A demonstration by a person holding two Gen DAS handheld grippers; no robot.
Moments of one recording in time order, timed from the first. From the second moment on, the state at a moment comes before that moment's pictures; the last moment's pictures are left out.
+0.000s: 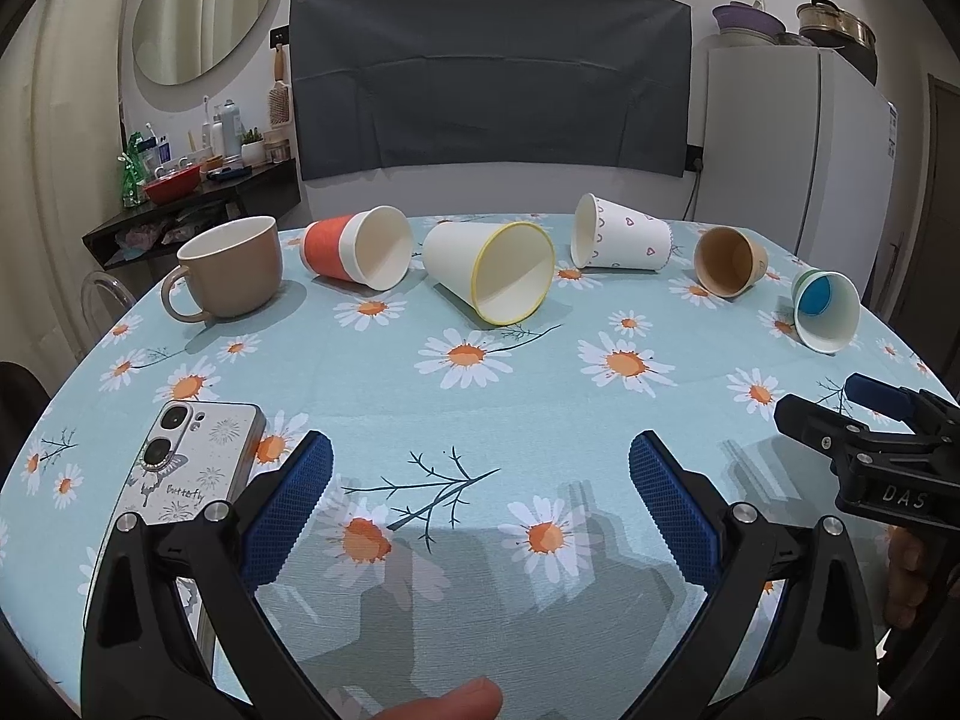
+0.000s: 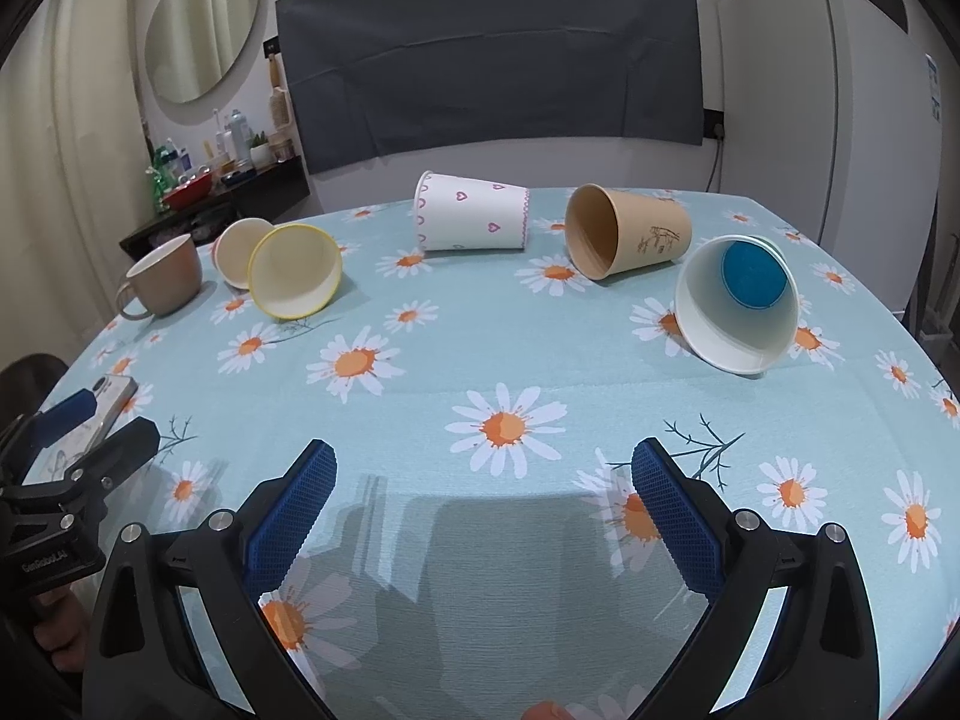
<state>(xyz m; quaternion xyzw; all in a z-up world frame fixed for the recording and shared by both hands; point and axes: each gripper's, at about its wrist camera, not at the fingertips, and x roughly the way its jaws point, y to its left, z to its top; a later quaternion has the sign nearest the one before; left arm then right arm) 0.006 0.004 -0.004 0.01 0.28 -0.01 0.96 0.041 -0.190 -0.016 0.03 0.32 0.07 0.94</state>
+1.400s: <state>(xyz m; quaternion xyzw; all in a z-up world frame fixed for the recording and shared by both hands) 0.003 0.002 -0.004 0.01 0.28 -0.01 0.96 0.042 -0.190 -0.017 0.03 0.33 0.07 0.94</state>
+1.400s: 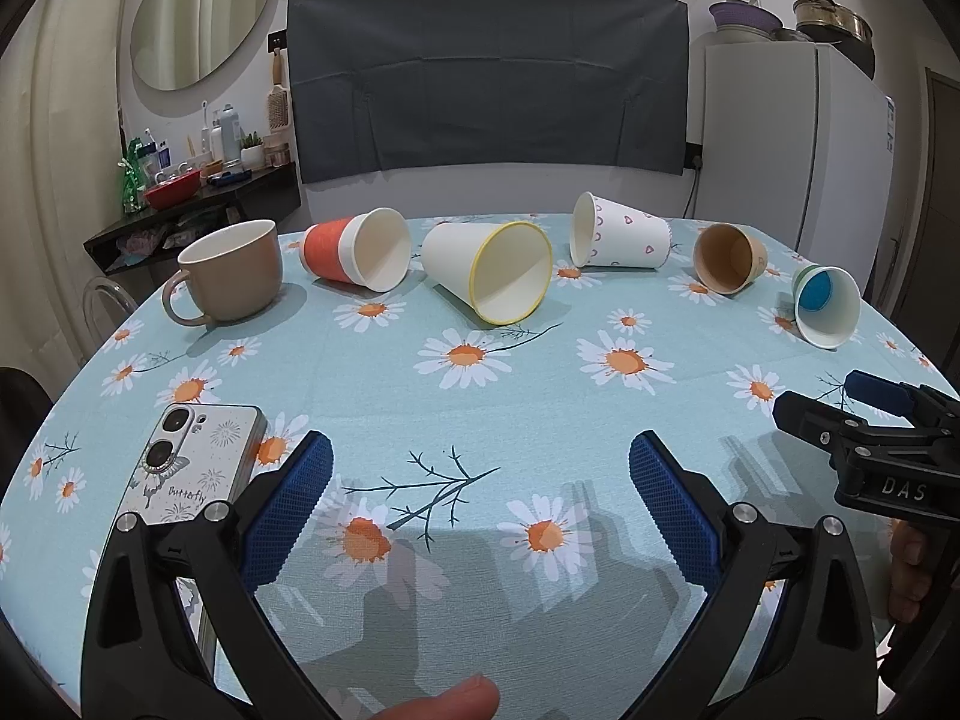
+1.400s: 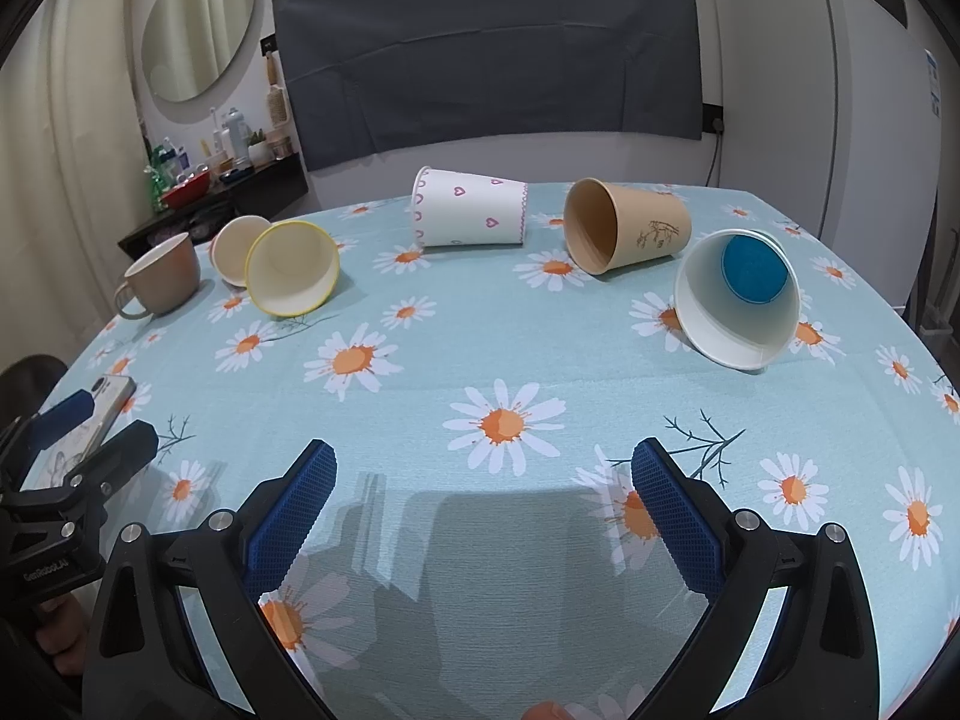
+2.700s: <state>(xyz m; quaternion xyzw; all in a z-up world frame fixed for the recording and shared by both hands) 0.069 0.028 0.037 -0.02 0.33 0.04 0.94 0.087 -0.171 0.027 -0.02 0.32 0.06 0.95</state>
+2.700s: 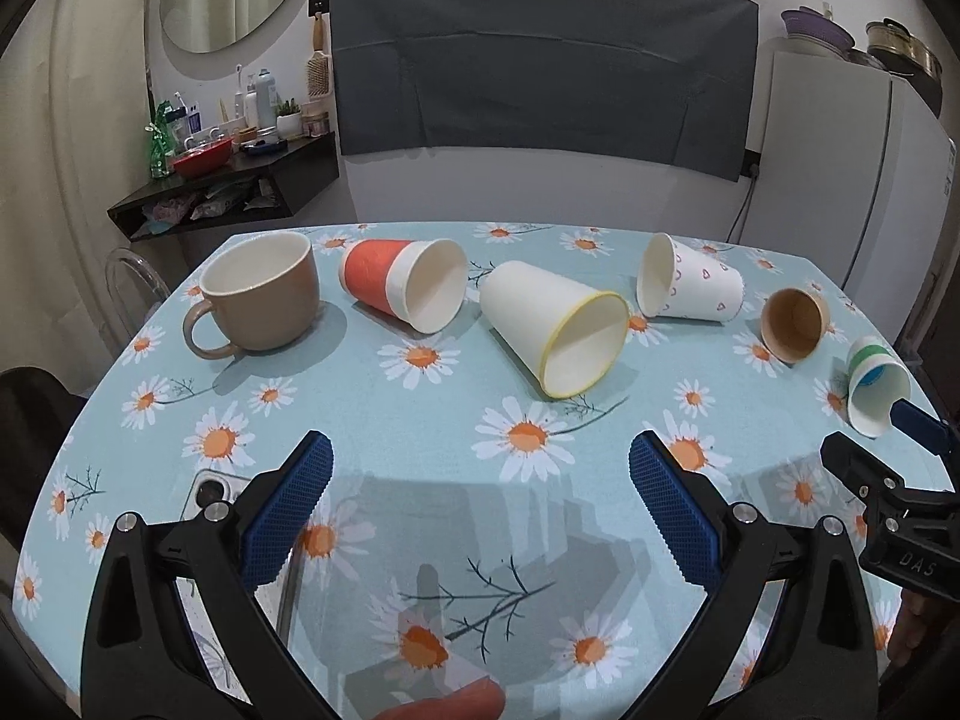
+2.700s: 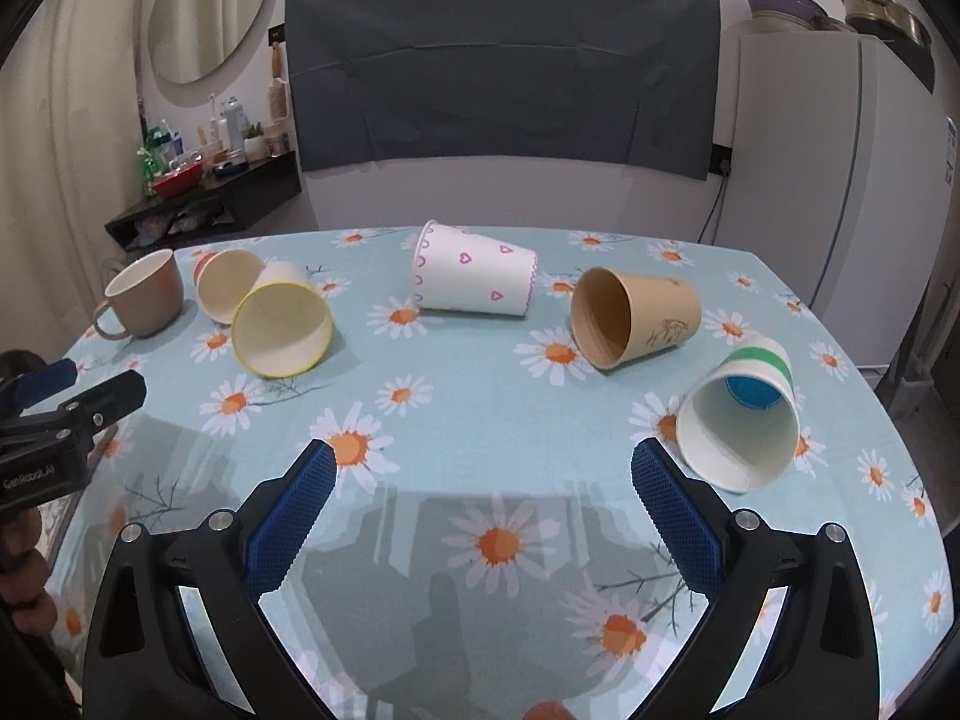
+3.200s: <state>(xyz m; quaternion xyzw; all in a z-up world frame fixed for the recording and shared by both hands) 0.147 0.024 0.047 0.00 0.37 0.03 0.93 0.163 -0.156 0.043 -0.06 0.34 0.07 0.94</state>
